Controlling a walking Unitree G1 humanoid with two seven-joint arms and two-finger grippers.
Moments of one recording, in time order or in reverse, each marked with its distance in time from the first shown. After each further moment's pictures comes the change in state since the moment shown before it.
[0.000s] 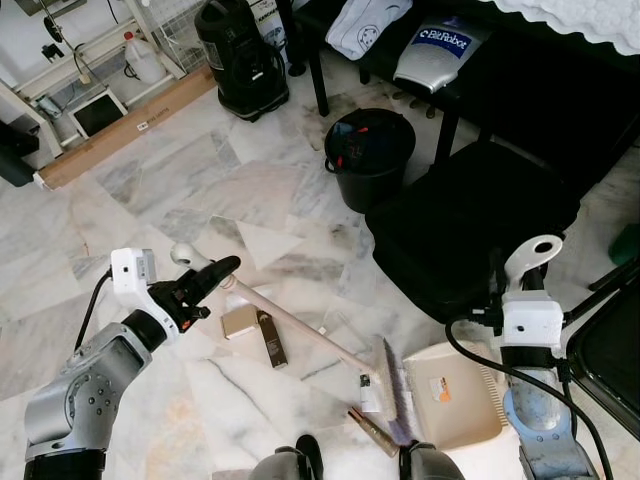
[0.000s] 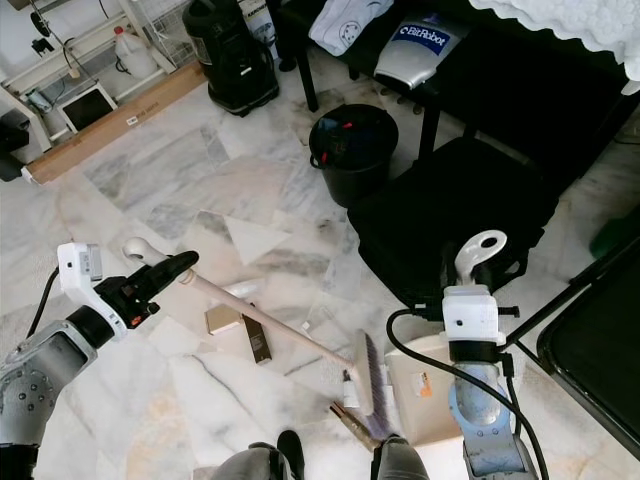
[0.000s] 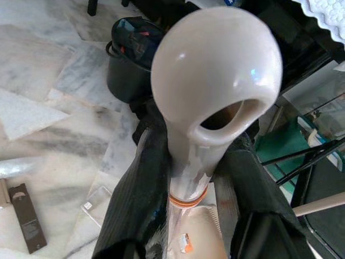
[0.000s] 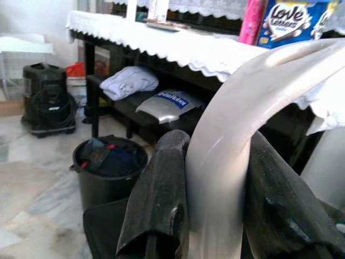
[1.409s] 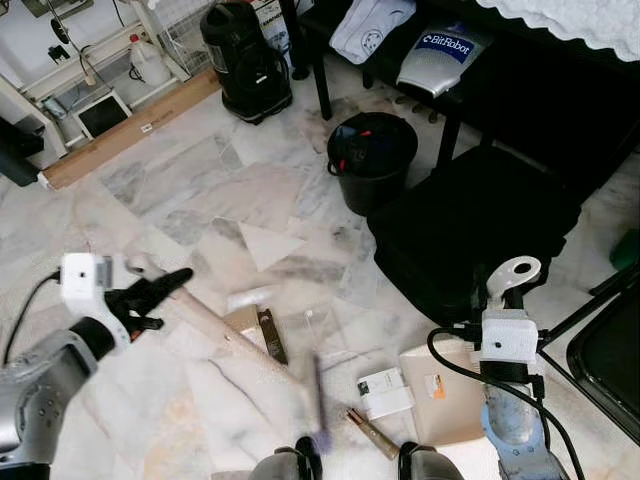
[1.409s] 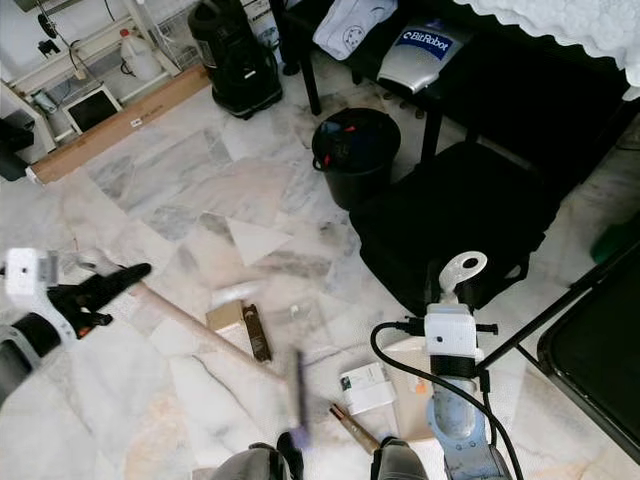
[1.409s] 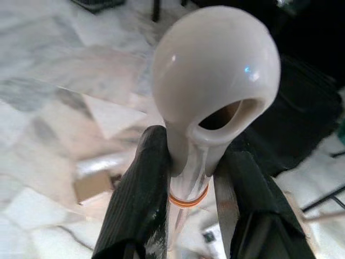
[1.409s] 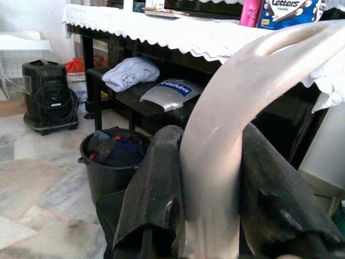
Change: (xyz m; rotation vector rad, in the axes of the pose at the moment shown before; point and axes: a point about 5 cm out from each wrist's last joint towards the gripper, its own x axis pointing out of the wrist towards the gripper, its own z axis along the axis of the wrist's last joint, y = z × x) left arm -0.040 0.037 0.029 0.233 0.058 0.211; right arm -0.025 0.032 -0.023 0.052 0.066 0.020
